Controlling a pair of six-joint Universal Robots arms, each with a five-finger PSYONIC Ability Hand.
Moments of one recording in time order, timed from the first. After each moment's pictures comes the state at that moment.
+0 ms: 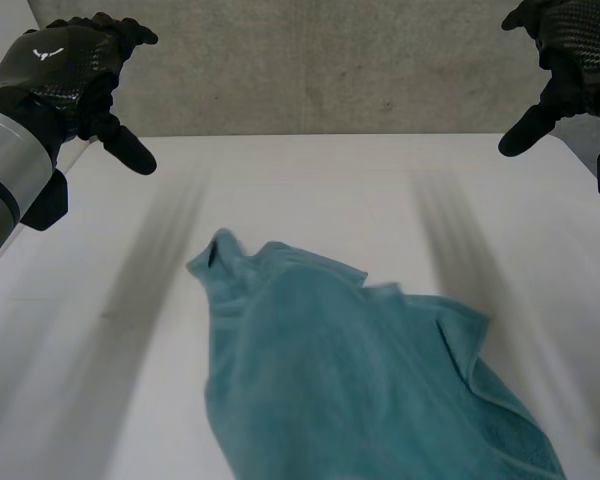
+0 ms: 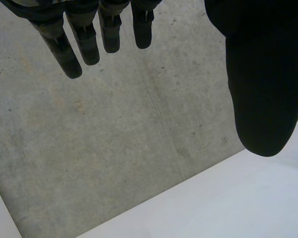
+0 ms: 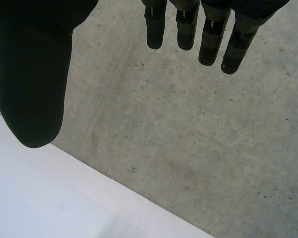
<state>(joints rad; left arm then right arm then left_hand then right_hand) 4.34 -1.60 -1.37 3.04 -1.56 3.21 1.90 -1.53 1.29 0.17 1.58 3.01 0.20 0.20 0.22 0.21 0.05 0.19 0.22 0.21 0.23 0.06</state>
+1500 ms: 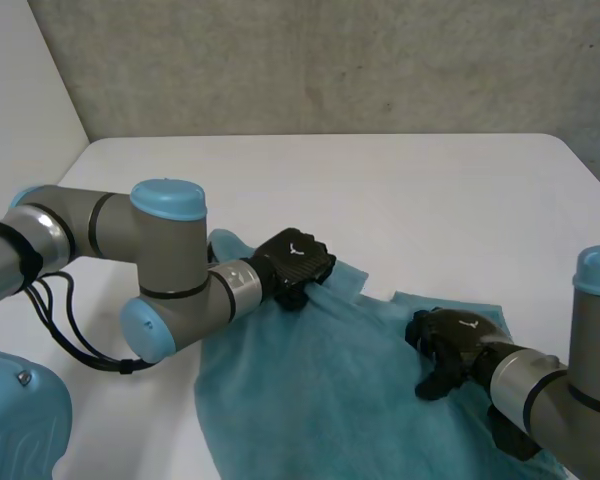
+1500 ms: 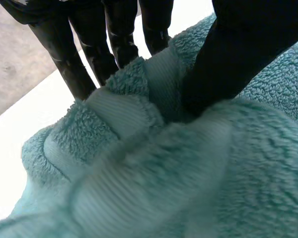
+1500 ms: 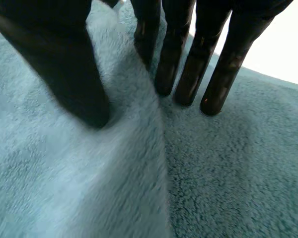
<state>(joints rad) 4.15 -2.46 -0.99 3.04 -1.16 3.64 1.95 -1.31 1.86 0.09 1.41 3.16 1.11 1.15 1.13 1.14 0.94 0.72 0.88 0.88 0.88 0.67</state>
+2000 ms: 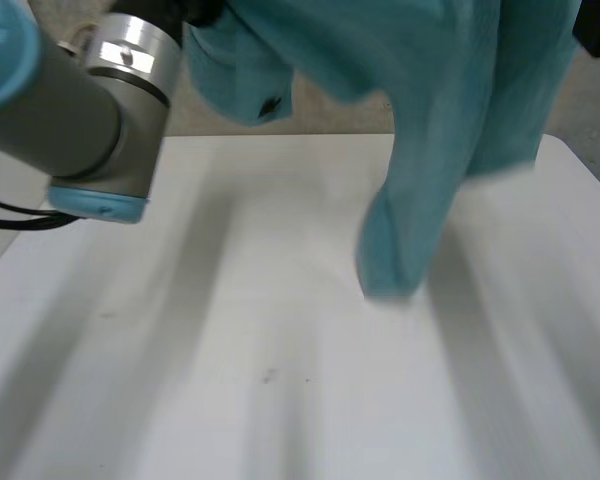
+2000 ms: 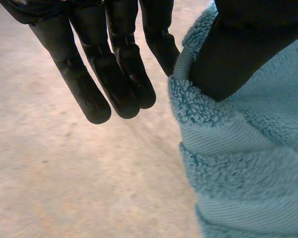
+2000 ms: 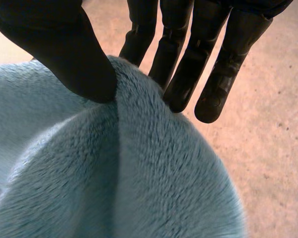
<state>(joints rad) 4.19 -2.00 -0.99 3.60 -1.55 3.54 1.96 -1.47 1.09 -0.17 1.53 3.12 1.11 1.20 1.19 1.19 0.96 0.96 1.18 1.18 1.19 0.98</state>
